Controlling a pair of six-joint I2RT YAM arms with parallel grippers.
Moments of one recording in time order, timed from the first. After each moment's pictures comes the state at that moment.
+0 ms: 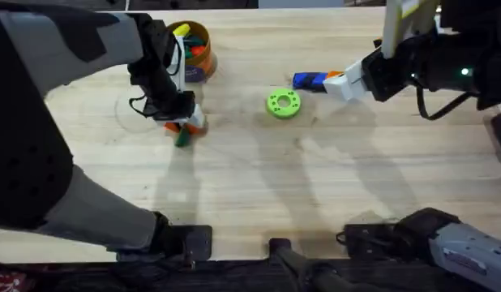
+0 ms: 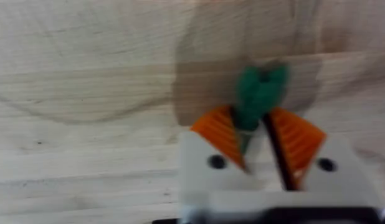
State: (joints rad) left arm -0.03 1.74 1.10 -1.01 0.06 -0.01; right arm 0.38 1.08 1.03 -0.74 0.13 -0.24
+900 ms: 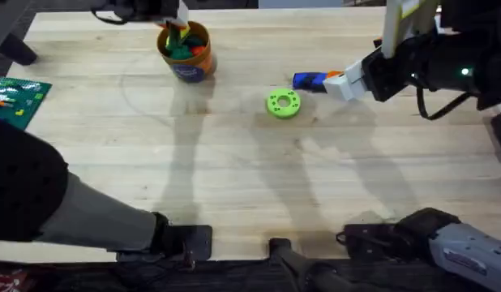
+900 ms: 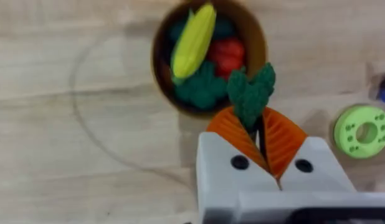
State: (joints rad) left arm -0.03 1.70 1.63 -0.98 0.09 0.00; right arm 0.38 1.08 1.03 -0.74 0.13 -0.24
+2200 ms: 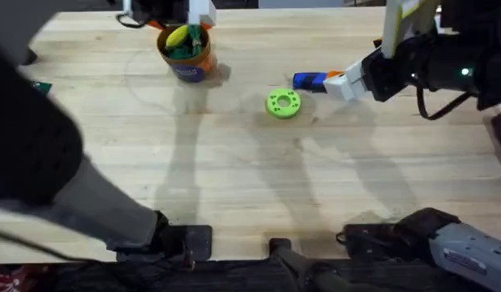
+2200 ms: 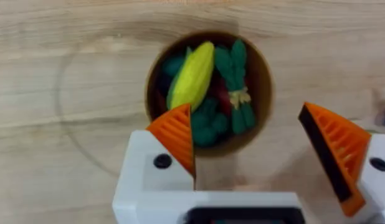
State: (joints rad) left arm -0.03 1.80 1.63 -0.85 0.11 -0.02; right arm 0.38 1.08 1.03 -0.74 0.13 -0.24
